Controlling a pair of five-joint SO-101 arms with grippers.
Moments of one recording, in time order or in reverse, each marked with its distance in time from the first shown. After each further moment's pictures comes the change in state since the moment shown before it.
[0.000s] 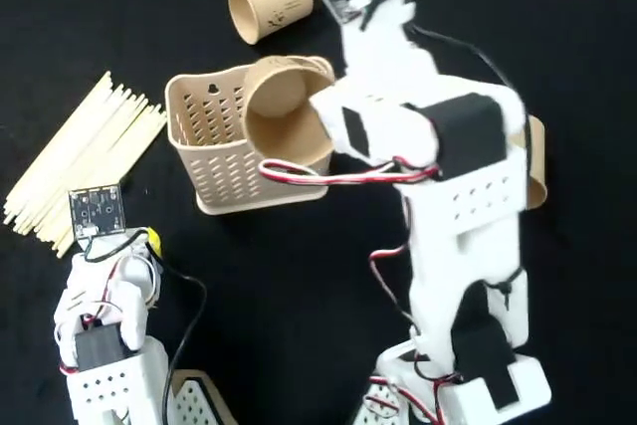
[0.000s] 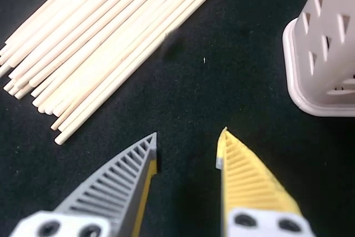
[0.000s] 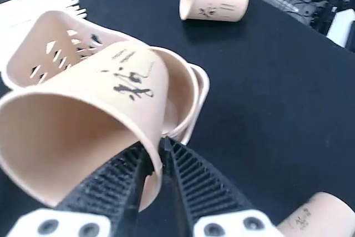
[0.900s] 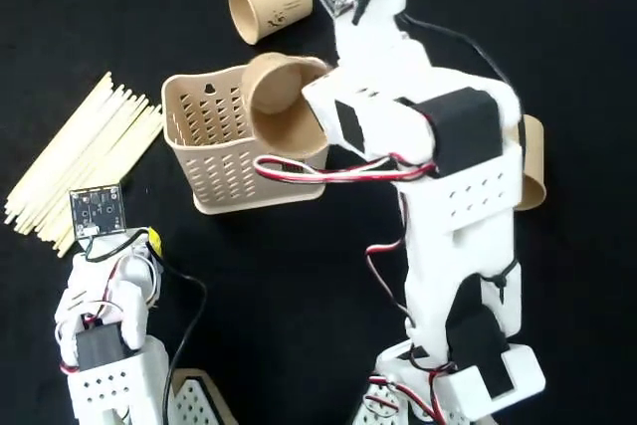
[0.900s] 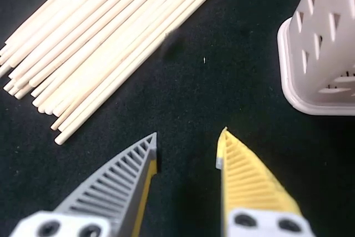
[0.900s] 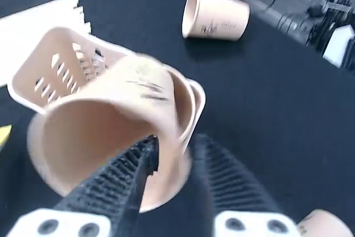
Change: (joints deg) left arm 0.0 0.0 0.0 0.0 0.0; right arm 0.3 2.3 -6.6 -0.4 -0.1
